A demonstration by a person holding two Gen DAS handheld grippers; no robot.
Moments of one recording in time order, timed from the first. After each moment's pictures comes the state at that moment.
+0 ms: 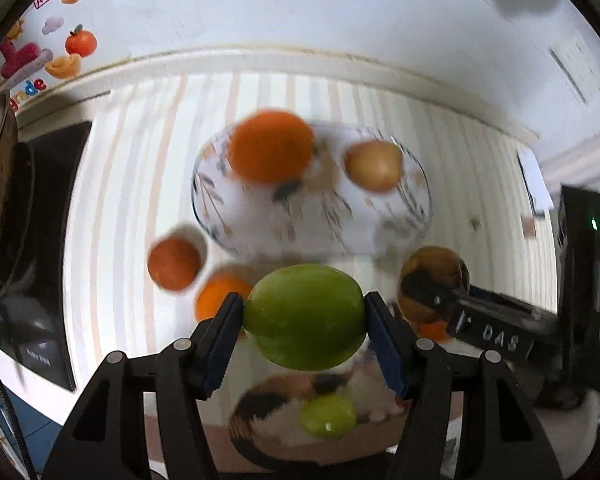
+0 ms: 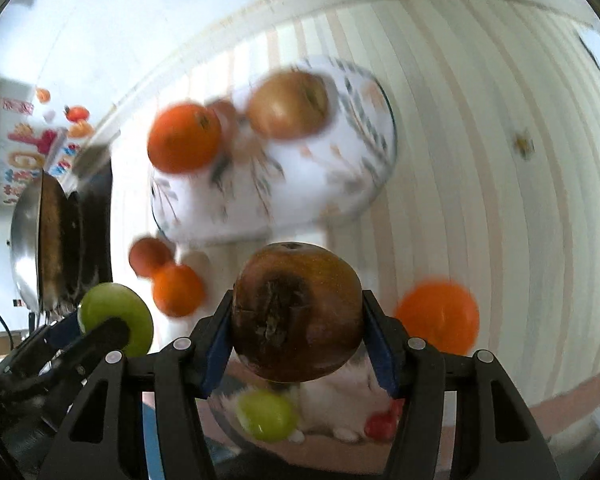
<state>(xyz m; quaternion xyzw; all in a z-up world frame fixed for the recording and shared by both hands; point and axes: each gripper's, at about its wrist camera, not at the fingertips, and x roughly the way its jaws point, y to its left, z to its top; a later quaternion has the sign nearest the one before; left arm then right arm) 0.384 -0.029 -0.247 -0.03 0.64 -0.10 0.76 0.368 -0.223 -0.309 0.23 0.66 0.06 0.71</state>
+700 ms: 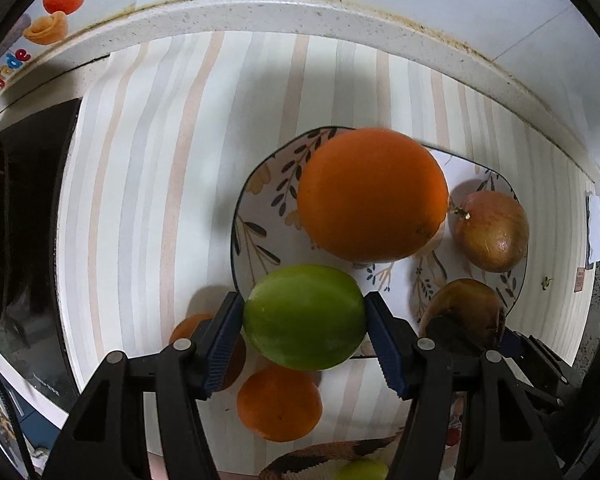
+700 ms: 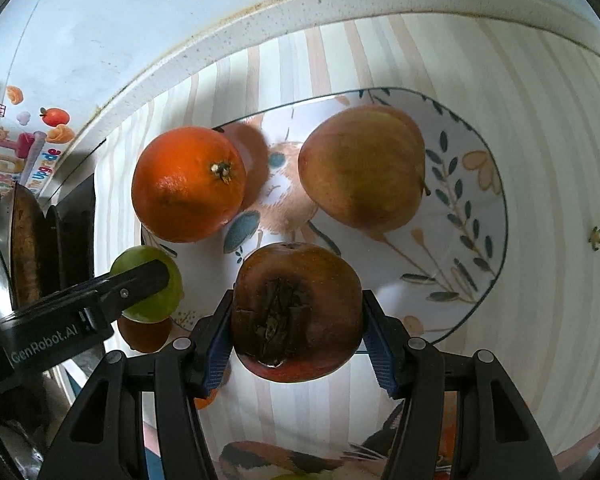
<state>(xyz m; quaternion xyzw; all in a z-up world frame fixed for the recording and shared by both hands) 0.471 0.003 -0.323 -0.04 0.72 -0.03 0.69 0.448 -0.177 -0.358 0.20 0.68 0.06 0.71</state>
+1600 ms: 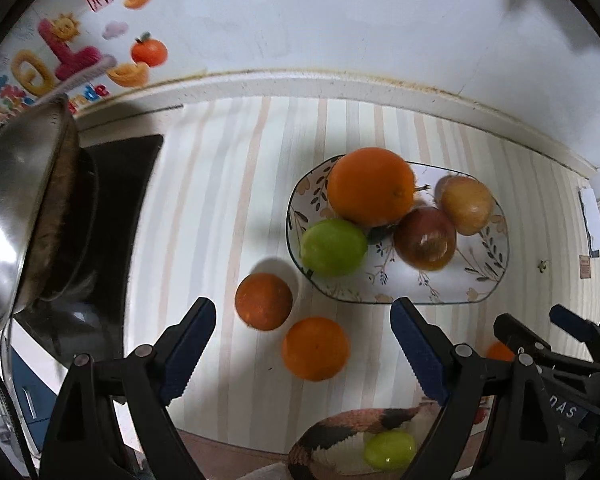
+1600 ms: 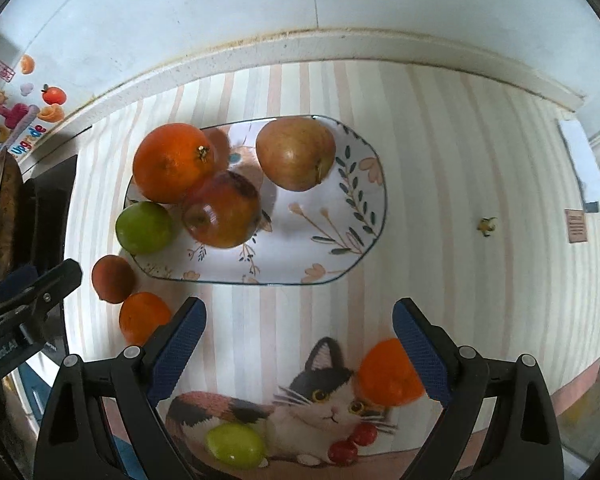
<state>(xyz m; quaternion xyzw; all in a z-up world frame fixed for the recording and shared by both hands) 0.395 0.006 -0.232 0.02 0.62 0.00 0.78 0.386 -0.202 -0.275 0.09 0.65 -0.01 0.75</state>
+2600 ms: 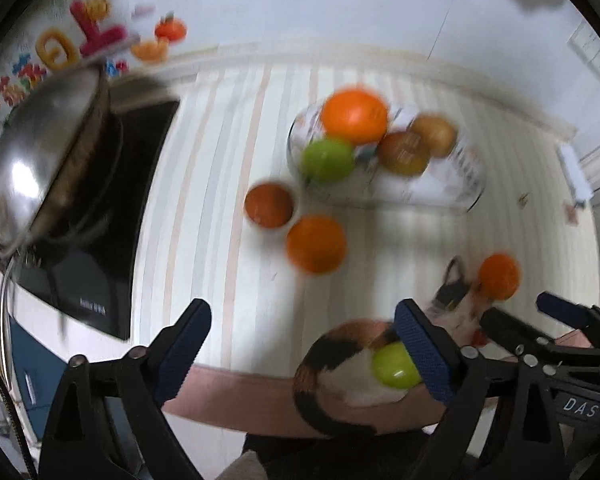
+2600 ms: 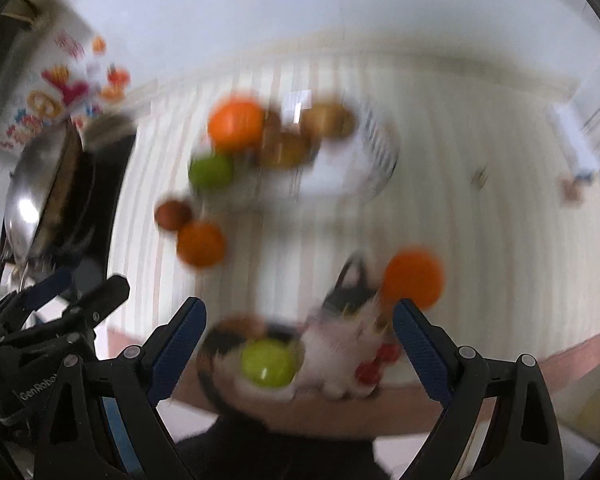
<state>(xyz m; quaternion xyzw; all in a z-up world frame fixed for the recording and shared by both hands) 0.306 0.012 -0.224 0.03 0.64 0.00 0.77 0.294 -0.186 -0.233 0.12 0.65 0.06 0.75</state>
